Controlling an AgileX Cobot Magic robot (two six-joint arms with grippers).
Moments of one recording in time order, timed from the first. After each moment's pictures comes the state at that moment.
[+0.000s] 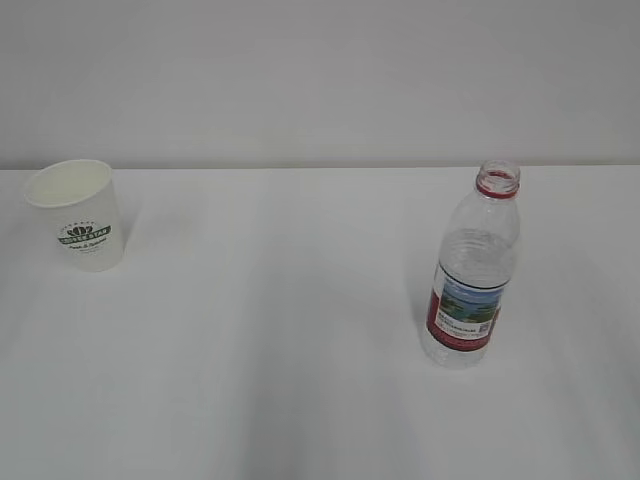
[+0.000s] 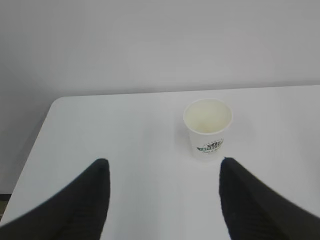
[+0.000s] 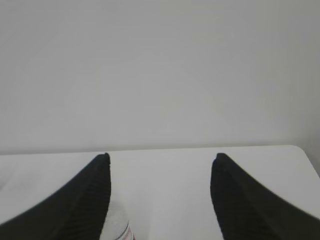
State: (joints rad) left arm -0.01 0.61 -0.87 0.08 0.76 -0.03; right arm 0.01 0.30 -0.60 0.22 0.53 -0.11
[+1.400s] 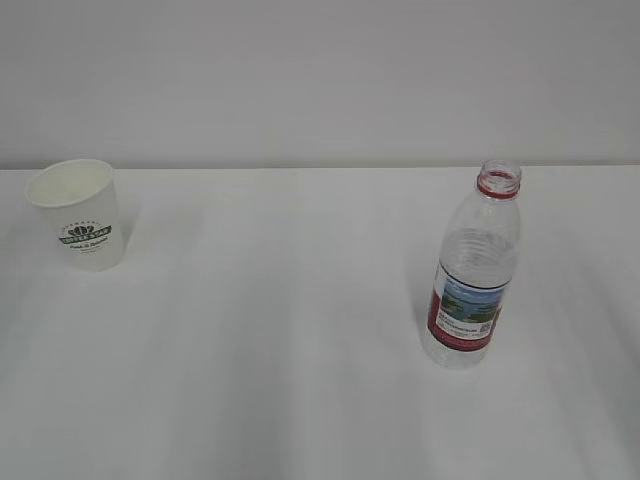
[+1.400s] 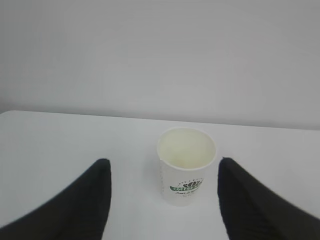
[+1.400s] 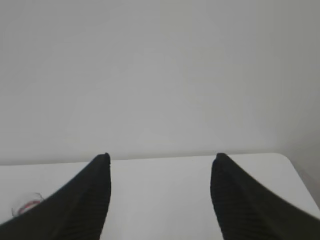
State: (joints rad) left arm -0.01 0.76 -0.51 -0.09 0.09 -0.03; right arm 0.01 0.57 -0.50 0.24 0.14 -0.18
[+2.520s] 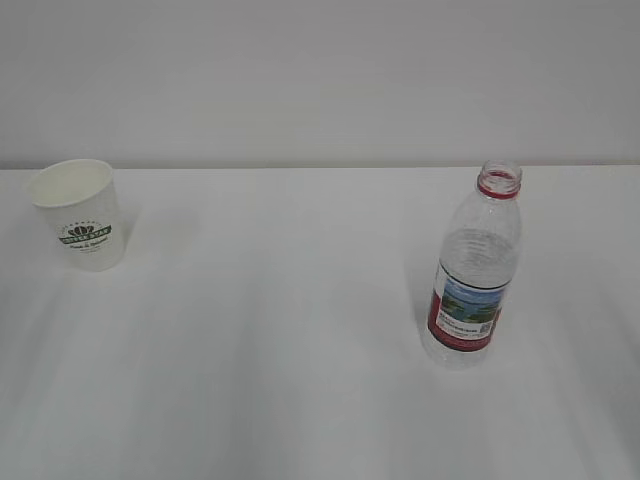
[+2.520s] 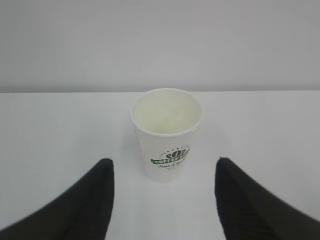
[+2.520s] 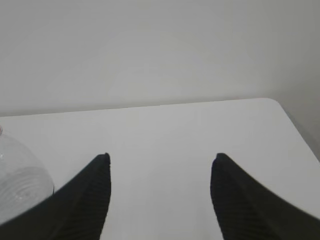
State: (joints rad) left arm -0.11 1.01 -0.33 -0.06 -0.29 -0.03; right arm 0.01 0.62 -0.26 0.24 -0.02 -0.17
